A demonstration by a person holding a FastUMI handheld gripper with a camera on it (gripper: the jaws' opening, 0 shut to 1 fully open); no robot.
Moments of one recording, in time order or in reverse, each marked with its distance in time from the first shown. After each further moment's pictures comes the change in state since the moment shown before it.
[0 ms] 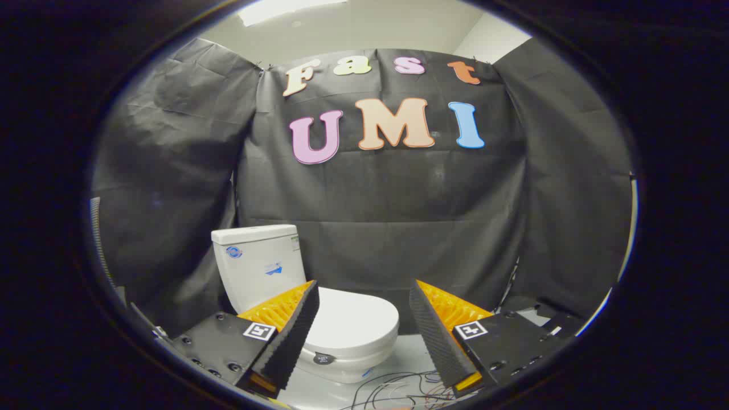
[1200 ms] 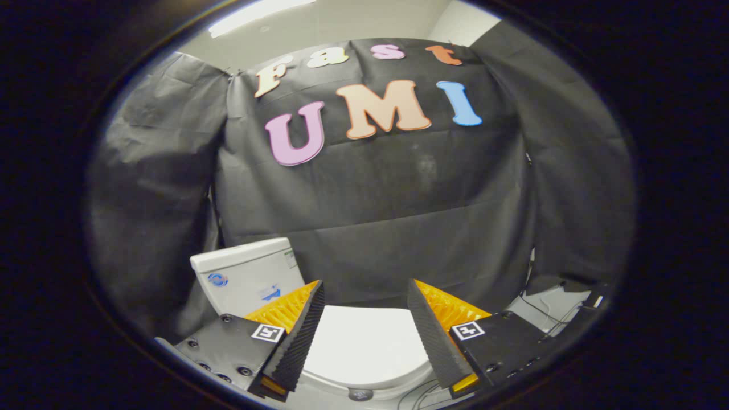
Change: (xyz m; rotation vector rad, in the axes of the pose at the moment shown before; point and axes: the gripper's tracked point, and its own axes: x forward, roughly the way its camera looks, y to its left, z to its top) arm 0.114 0.038 -0.013 0.201 -0.032 -0.107
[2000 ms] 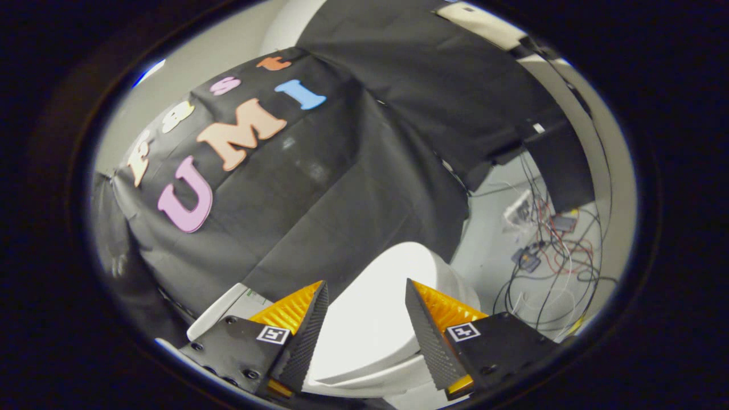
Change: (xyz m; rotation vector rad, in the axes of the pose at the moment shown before) arm -0.047 -0.010 -0.158 0.685 -0.007 -0.450
